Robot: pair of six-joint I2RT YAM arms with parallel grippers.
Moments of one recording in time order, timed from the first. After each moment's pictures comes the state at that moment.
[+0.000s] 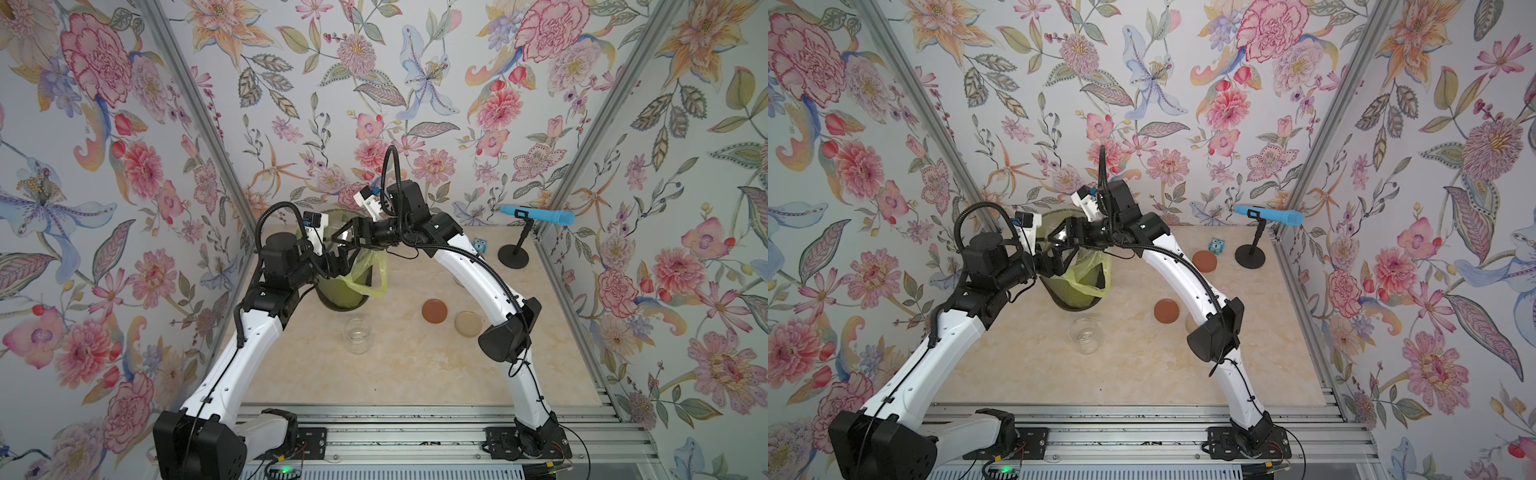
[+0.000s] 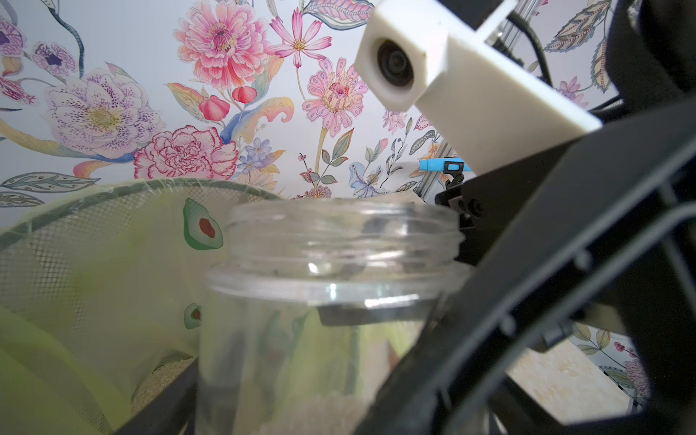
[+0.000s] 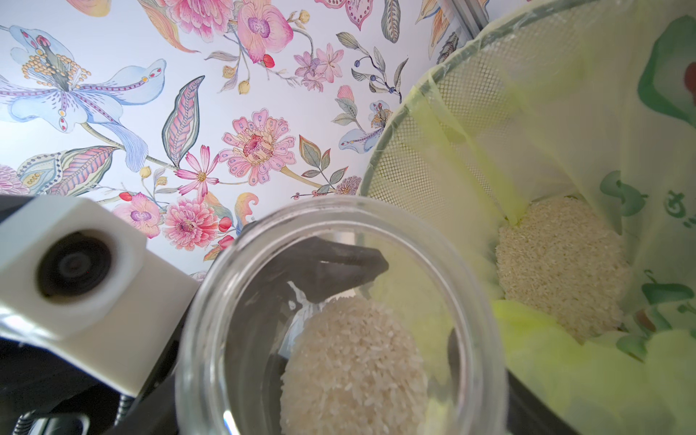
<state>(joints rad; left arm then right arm) -0.21 1.20 1.10 -0.11 0.44 -0.19 0.75 2.24 2.57 -0.79 -0.66 0.59</state>
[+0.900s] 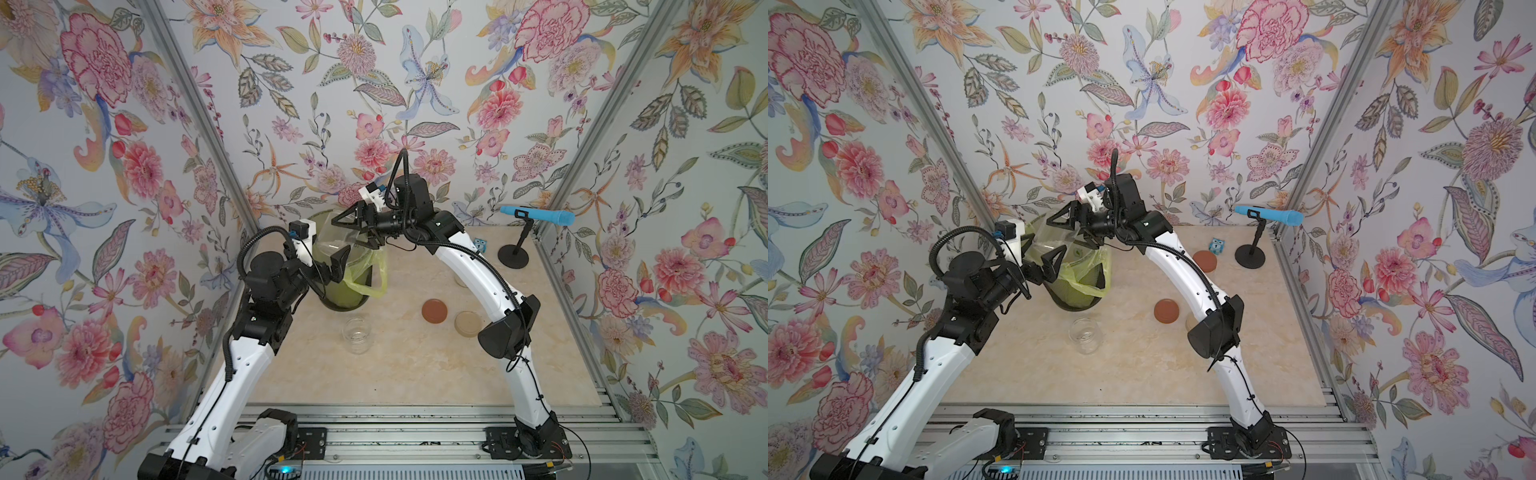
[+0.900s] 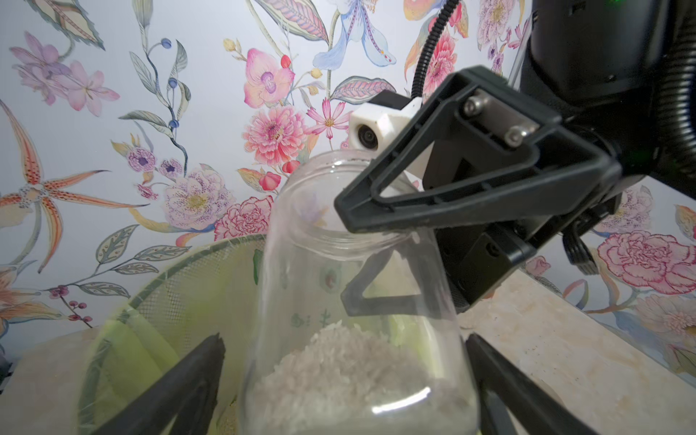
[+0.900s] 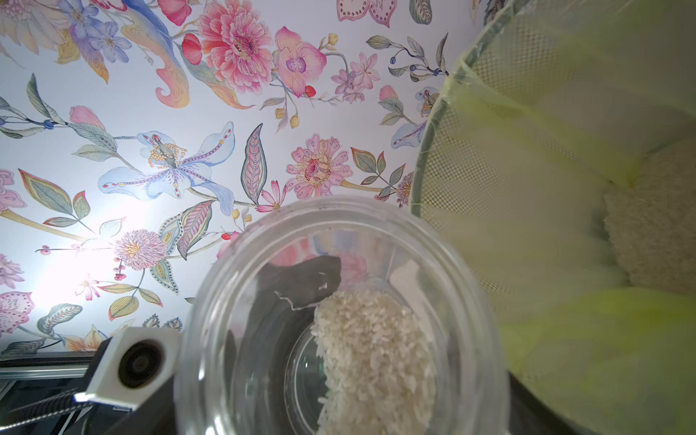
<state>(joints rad) -0.21 1.00 0.93 0.06 0.28 -0.06 0.71 2.26 2.57 -0.60 -0.82 1.04</state>
